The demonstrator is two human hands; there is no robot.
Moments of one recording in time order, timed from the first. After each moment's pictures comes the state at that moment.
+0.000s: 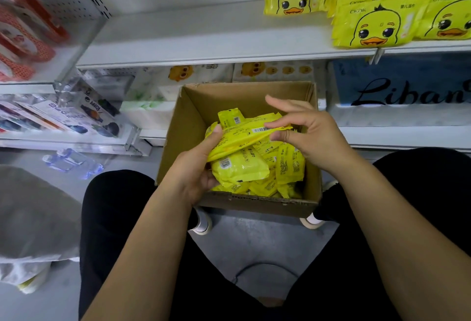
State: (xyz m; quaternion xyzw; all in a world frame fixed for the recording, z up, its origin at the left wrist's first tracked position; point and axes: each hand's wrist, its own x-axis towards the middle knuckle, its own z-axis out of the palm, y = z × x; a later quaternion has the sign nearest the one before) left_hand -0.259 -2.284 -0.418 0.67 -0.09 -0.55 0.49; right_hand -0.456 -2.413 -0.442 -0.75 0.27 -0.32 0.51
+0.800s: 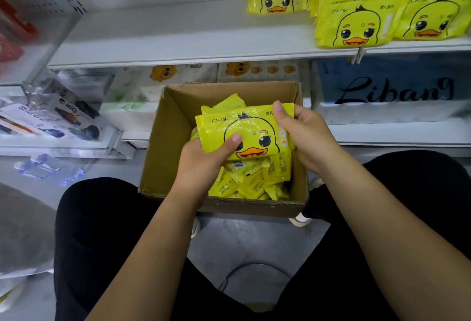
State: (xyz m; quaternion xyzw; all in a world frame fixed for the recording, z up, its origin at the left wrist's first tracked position) left_hand -0.287 -2.296 -0.429 0.69 -0.29 -0.42 0.52; right_hand -0.449 -2.420 -0.443 -0.47 0.44 -0.33 0.69
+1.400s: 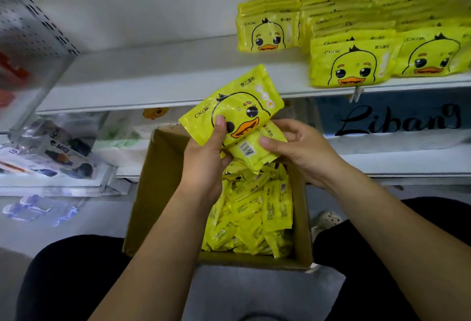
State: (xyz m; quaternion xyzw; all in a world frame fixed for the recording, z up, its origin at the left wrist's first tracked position) left_hand -0.283 -2.416 -0.420 0.58 -0.19 -0.45 0.65; right_hand -0.446 -2.501 -0.443 -0.49 0.38 -0.30 0.72
